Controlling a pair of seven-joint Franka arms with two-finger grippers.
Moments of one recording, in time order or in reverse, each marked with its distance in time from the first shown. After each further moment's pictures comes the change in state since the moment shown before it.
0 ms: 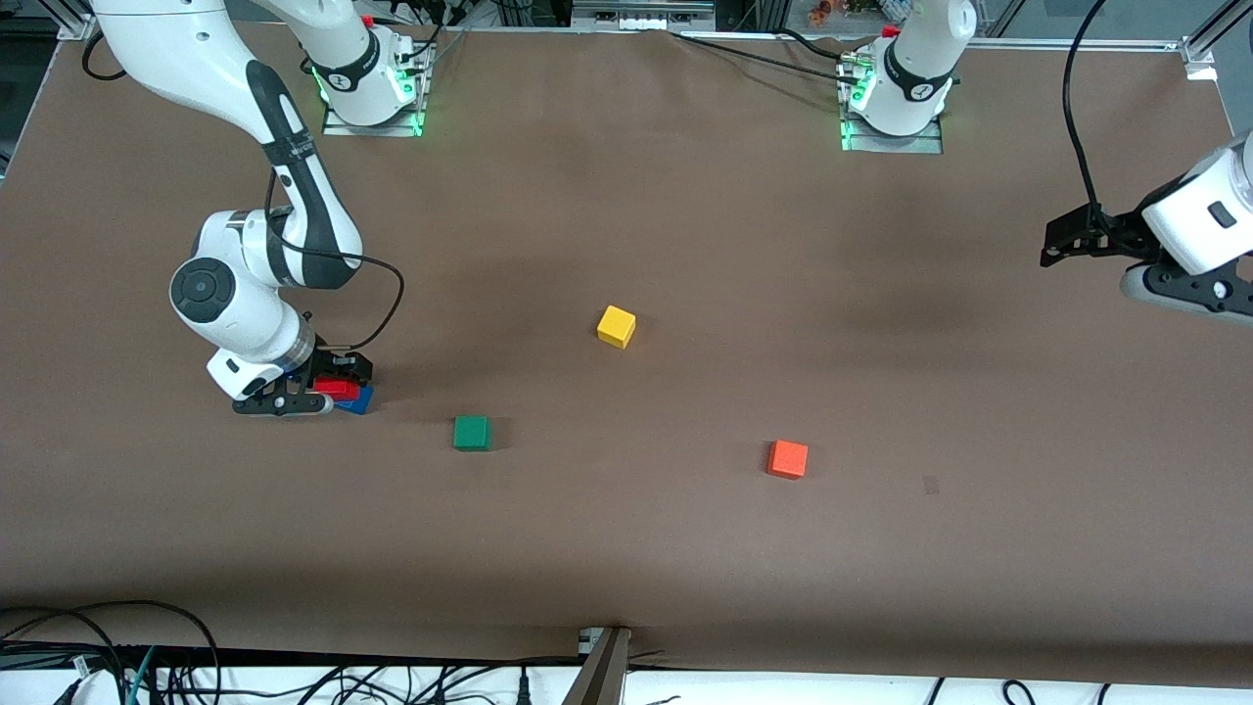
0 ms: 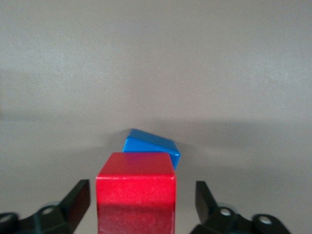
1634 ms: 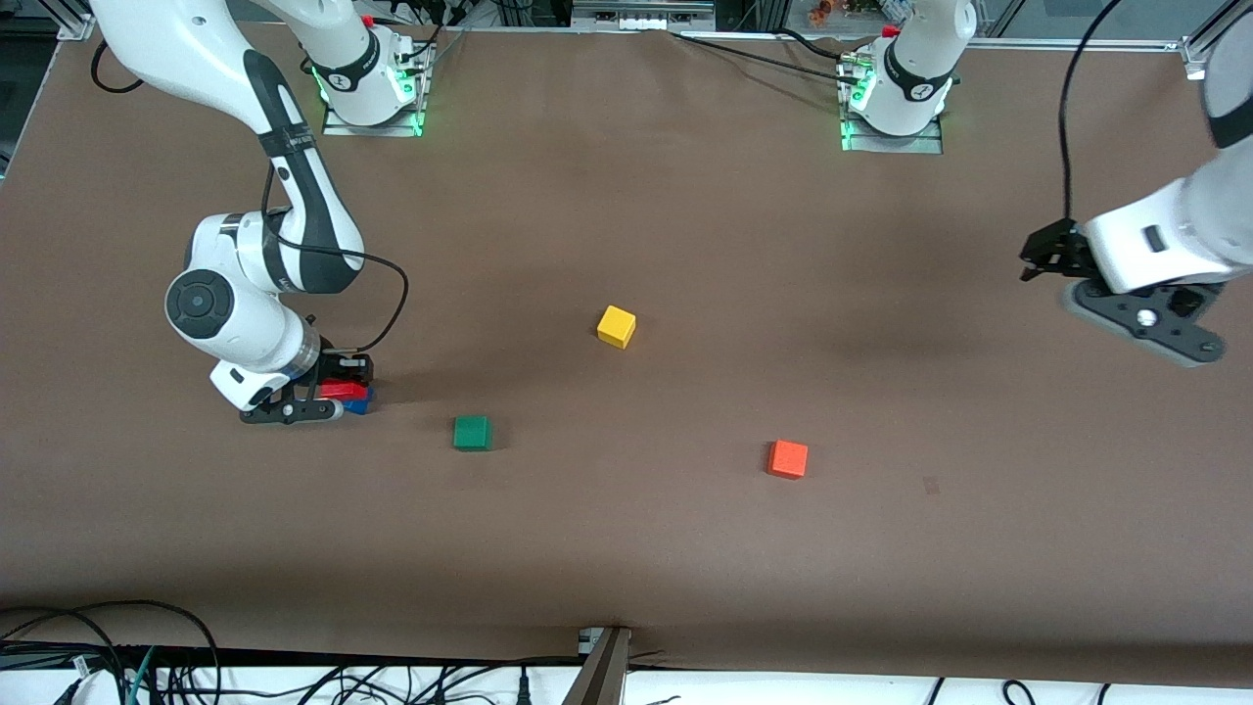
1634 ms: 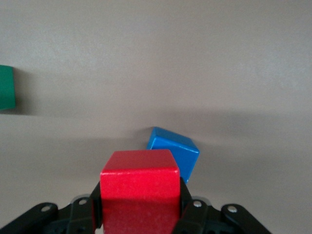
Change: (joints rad) left arm 0.192 0.172 -0.298 0.188 0.154 -0.066 0.175; right arm 0.002 0.001 0.022 0.107 0.000 -0.163 0.001
